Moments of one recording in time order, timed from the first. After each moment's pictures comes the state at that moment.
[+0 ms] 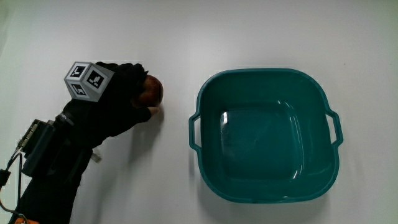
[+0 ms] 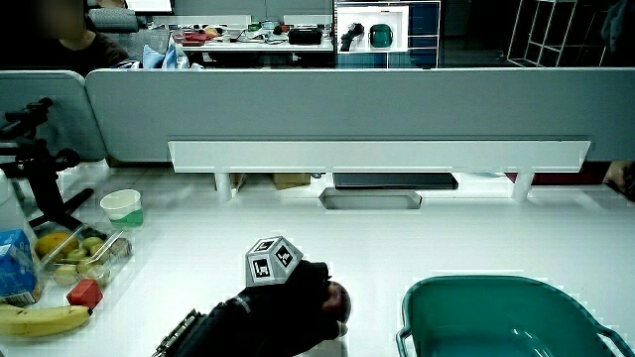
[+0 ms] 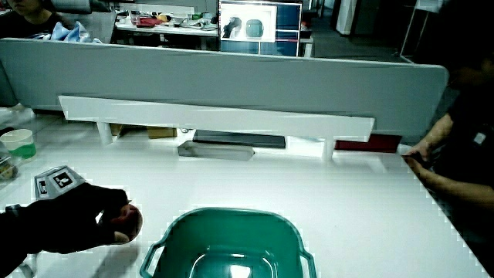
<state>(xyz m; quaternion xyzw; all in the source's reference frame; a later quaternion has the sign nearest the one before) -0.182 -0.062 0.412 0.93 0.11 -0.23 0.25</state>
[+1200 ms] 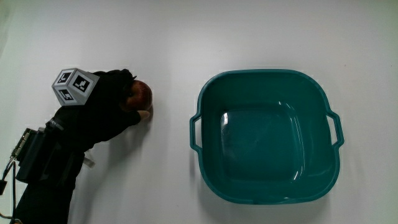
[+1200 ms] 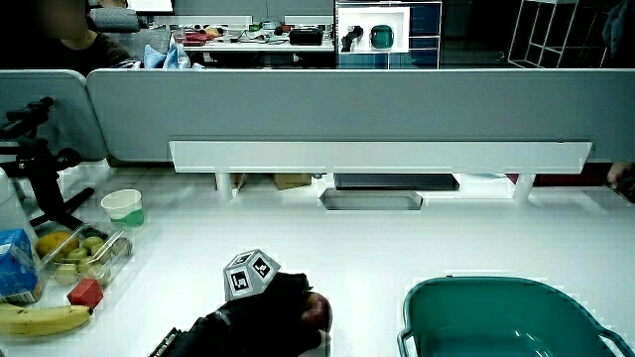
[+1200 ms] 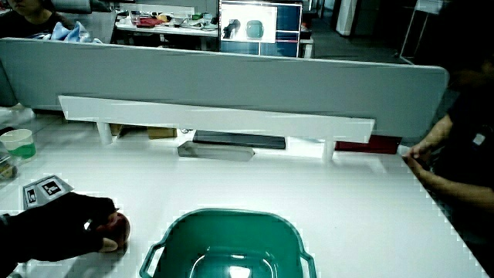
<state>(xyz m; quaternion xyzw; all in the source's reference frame) -0.212 -0.056 0.433 0.92 0.05 -0.24 0.29</state>
